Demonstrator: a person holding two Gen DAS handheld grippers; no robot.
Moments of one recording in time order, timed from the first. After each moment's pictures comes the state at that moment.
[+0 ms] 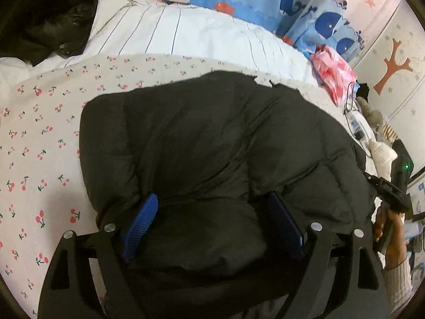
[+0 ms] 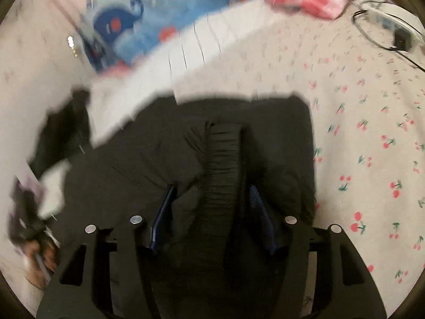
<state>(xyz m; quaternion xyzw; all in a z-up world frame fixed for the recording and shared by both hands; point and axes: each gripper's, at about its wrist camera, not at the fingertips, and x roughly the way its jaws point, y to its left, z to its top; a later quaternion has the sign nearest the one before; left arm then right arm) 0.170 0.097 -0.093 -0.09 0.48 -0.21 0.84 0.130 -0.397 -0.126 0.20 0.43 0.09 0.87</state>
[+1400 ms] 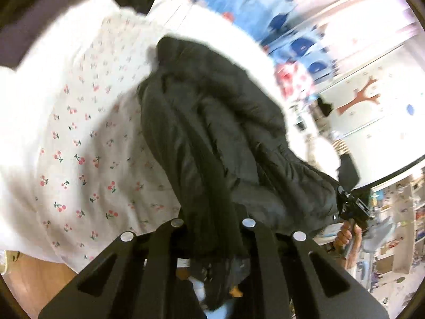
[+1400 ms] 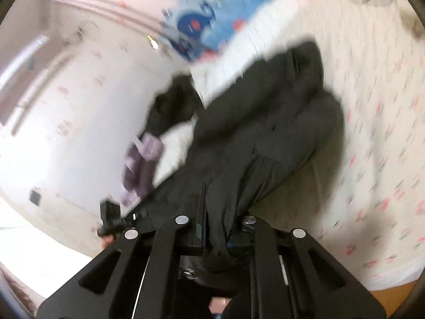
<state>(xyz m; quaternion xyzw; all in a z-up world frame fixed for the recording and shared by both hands) -0.174 0.213 0.027 -0.26 0.49 -0.24 0.80 -0.220 -0.464 0.011 0.37 0.36 0.29 0.81</state>
